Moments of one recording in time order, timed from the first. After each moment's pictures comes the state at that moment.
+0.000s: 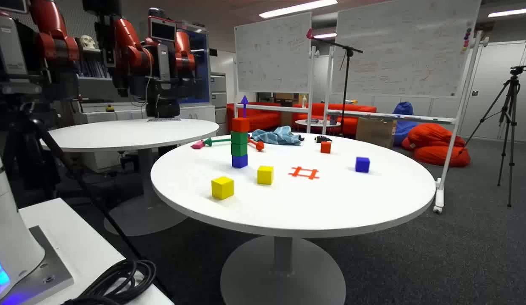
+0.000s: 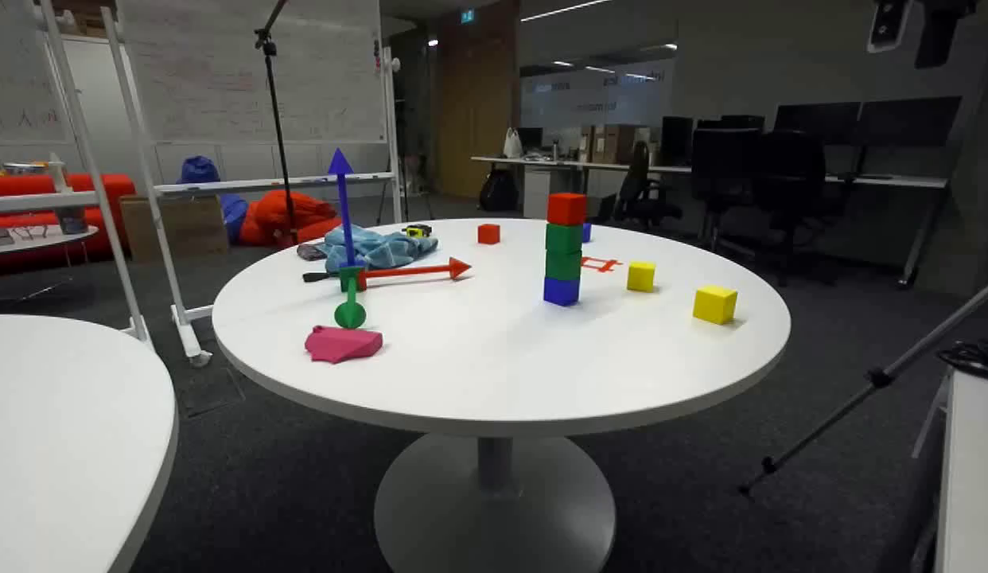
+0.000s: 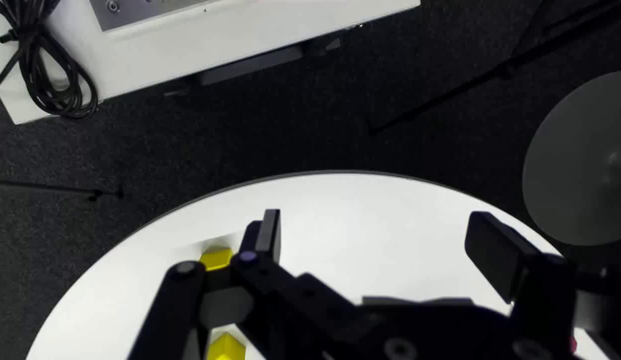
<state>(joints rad) 0.04 -0.86 0.16 -2.56 0.21 1.70 0.39</state>
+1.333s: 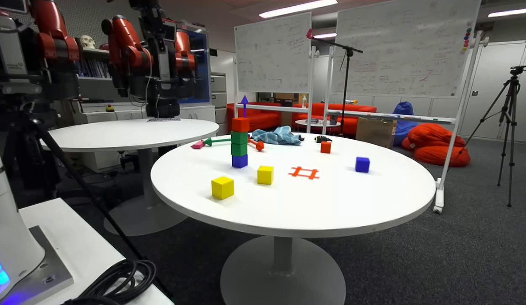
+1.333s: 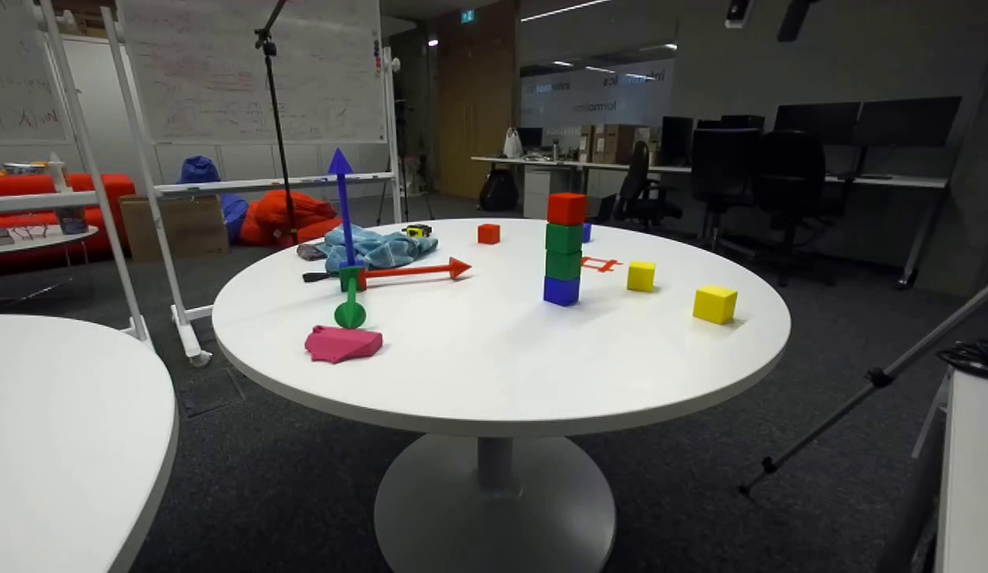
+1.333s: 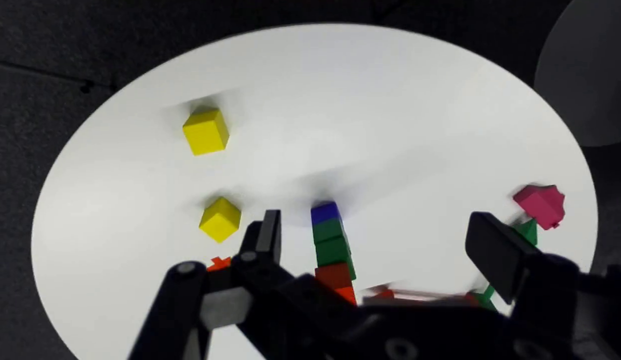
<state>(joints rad) -0.03 -0.61 0.19 -2.36 0.09 1.95 0.39</state>
